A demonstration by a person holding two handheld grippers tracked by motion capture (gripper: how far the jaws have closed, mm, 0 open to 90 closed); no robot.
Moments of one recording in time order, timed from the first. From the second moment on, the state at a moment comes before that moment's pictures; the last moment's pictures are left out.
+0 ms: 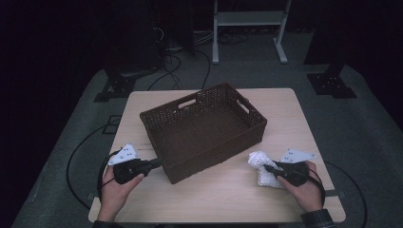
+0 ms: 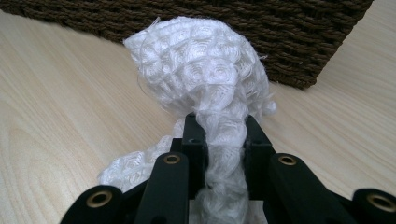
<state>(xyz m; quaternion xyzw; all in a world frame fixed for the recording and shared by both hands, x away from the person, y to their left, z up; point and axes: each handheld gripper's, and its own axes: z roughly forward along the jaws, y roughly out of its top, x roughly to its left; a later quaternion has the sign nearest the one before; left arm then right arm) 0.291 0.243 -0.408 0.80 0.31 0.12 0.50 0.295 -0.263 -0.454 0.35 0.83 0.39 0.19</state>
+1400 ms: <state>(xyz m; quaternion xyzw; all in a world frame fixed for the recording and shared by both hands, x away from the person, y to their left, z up) 0.322 0.115 -0.403 0.83 0.22 0.06 0.51 0.290 -0.264 -0.455 0.35 0.83 0.38 0.20</state>
